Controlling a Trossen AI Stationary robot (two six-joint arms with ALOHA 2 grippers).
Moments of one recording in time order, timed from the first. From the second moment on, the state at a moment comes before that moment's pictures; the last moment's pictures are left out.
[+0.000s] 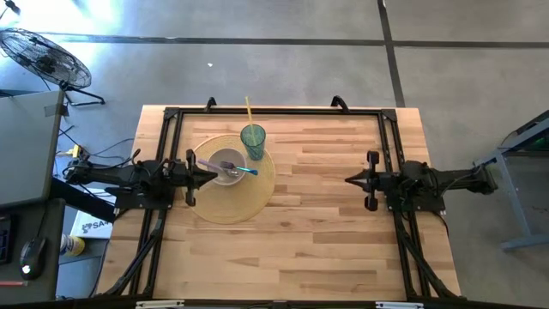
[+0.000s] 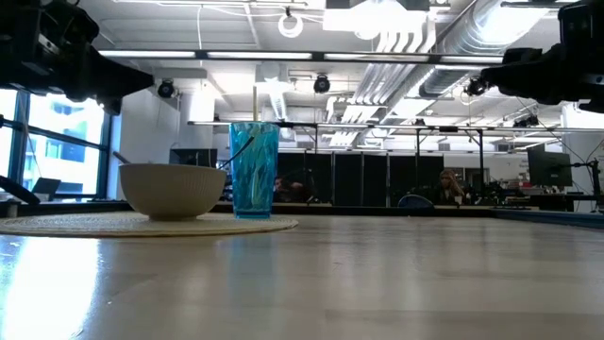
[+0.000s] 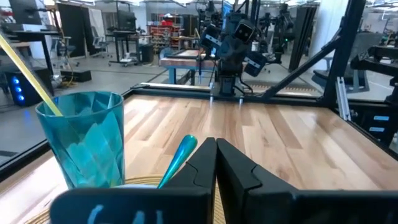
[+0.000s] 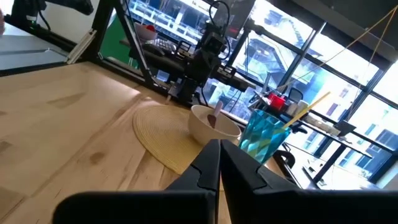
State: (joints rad) left arm -0.14 0.03 0.02 0.03 -0.27 -0.03; right arm 0.07 0.01 0.01 0.03 0.06 -0.45
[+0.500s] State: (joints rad) left arm -0.14 0.03 0.02 0.03 -0.27 -0.03; right arm 0.07 0.01 0.01 0.03 0.06 -0.45
